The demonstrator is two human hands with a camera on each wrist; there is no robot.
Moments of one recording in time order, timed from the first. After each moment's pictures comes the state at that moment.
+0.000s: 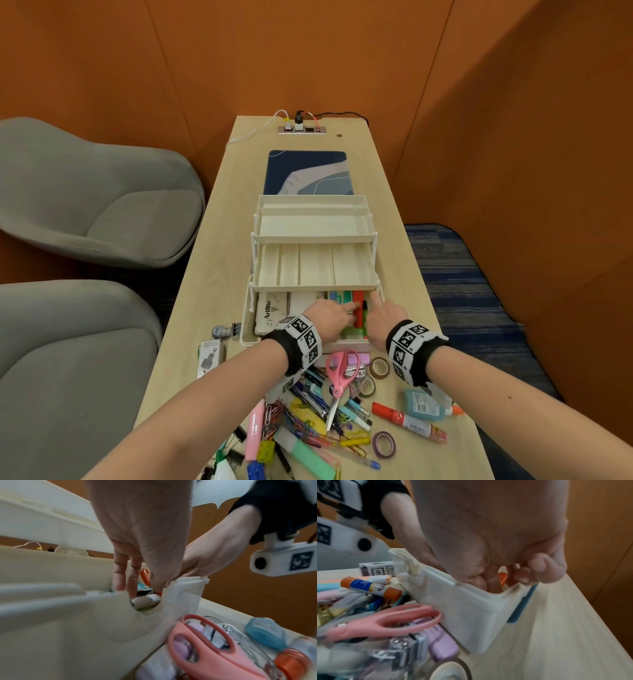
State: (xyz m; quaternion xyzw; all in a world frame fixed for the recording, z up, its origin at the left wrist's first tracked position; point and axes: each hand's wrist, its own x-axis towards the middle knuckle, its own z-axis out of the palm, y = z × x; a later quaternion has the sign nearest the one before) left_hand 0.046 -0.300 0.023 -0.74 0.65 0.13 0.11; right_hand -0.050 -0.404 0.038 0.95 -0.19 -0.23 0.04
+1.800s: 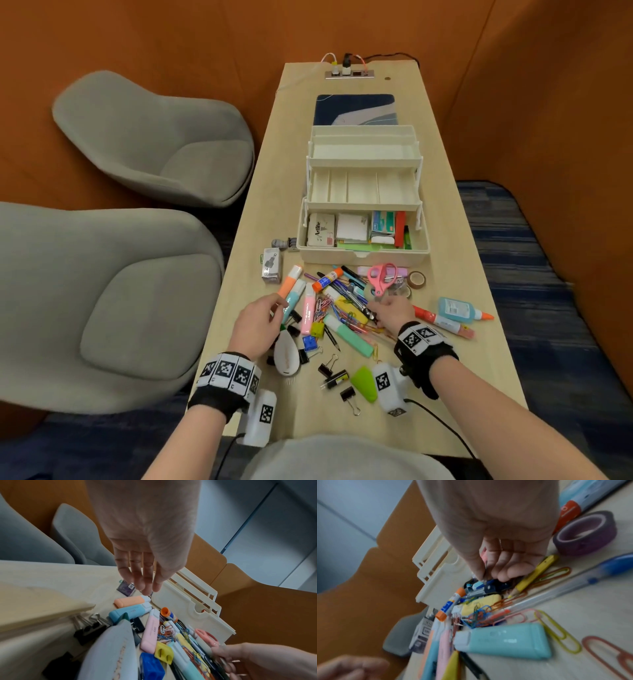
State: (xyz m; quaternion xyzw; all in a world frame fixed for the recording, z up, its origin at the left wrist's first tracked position) left_hand -0.055 -0.033 0.018 -0.93 0.20 0.16 -0.27; right_hand -0.144 -0.279 -0.022 0.75 -0.44 -0.09 -0.48
